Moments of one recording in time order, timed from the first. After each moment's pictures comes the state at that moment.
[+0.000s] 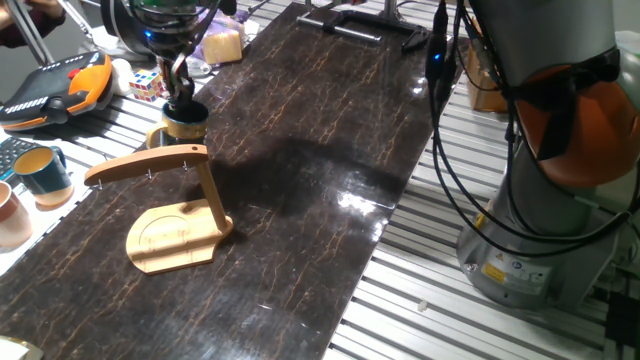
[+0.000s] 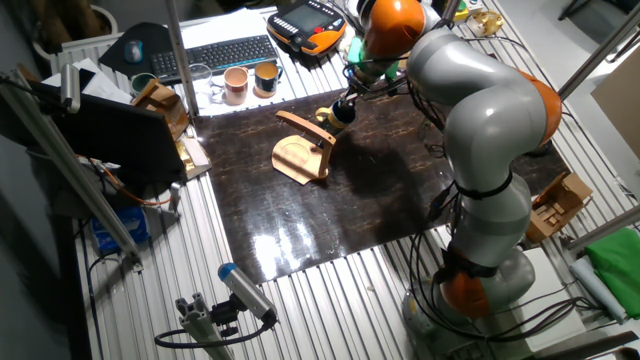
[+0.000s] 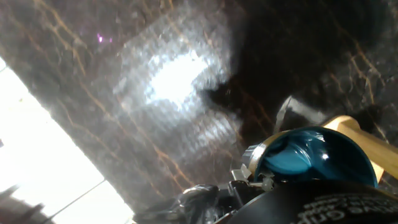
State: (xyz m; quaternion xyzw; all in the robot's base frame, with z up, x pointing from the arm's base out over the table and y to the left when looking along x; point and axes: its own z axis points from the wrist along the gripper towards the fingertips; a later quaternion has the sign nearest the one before) arm 0.648 0.086 0.206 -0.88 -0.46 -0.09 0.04
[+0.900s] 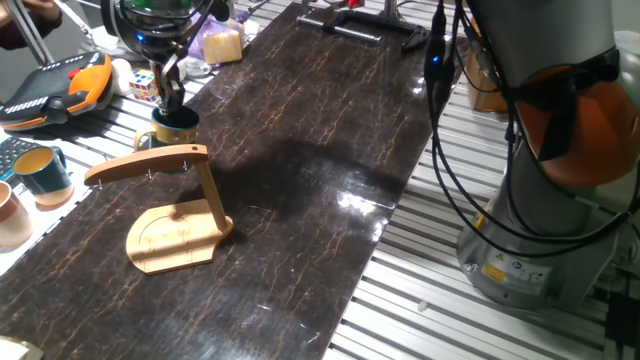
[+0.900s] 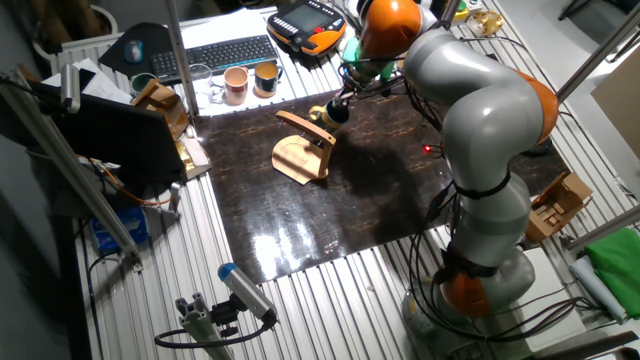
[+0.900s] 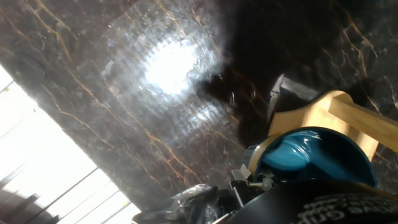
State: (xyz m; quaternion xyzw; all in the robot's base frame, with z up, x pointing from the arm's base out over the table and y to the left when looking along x) arm 0.649 0.107 0.208 -0.89 -0.45 -0.11 0.06
